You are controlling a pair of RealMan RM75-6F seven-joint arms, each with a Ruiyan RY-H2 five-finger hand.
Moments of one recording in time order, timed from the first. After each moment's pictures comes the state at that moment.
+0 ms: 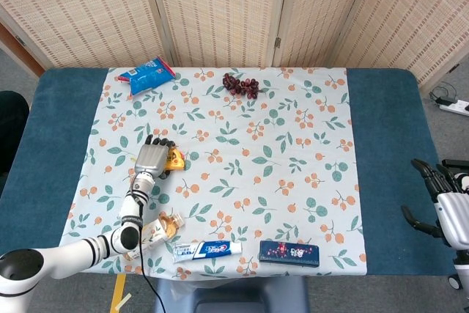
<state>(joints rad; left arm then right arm) -0.92 -1.74 -0.25 -1.11 0.63 0.84 0.65 0.09 -0.98 0.05 -1.65 -1.55 1.49 0.33</state>
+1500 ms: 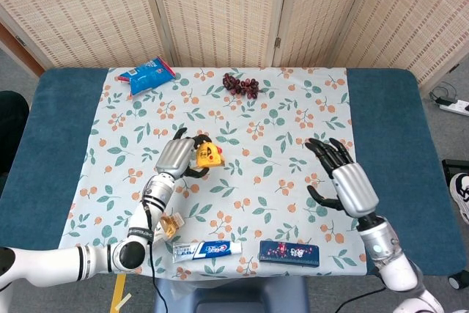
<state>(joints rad) -0.92 -1.59 -0.41 -1.64 0.65 1.01 0.49 0.37 -1.25 0.19 -1.85 -1.53 1.28 -0.02</state>
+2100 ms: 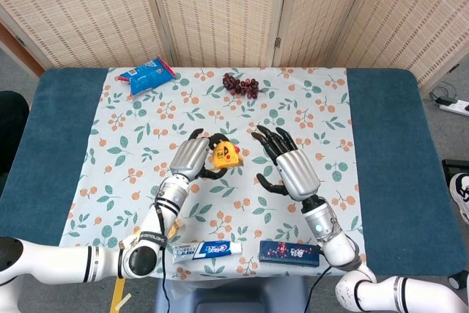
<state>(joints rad) -1.01 -1.60 -0.45 -1.76 0.52 1.12 0.51 0.57 -1.54 0.30 -1.74 -1.37 1.19 -0.19</state>
